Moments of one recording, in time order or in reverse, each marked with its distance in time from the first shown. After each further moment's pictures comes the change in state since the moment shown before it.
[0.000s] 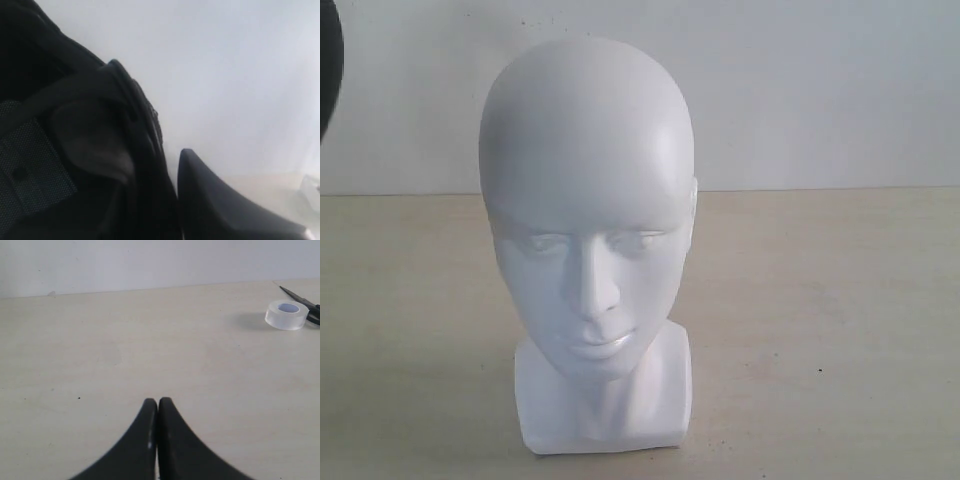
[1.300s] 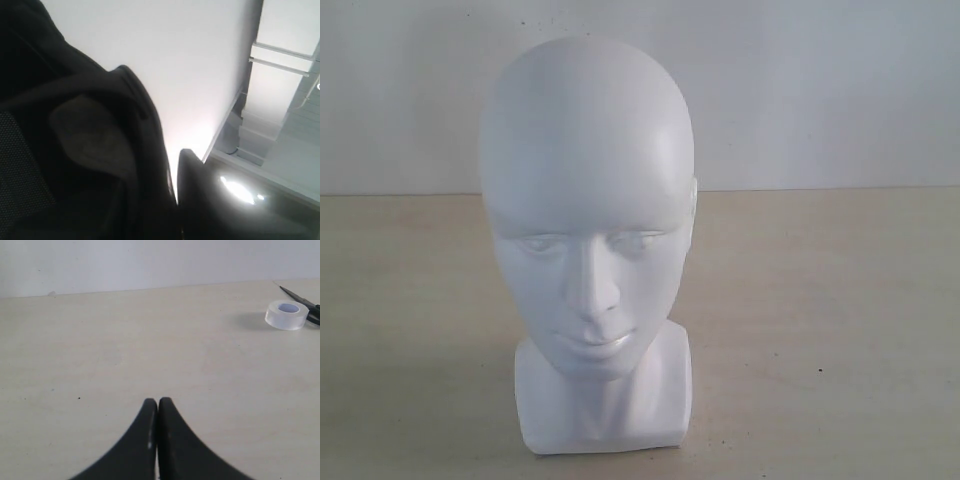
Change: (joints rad) left arm 0.000 0.604 -0.899 -1.046 0.064 0.384; right arm 0.000 0.000 0.000 0.000 0.000 0.000
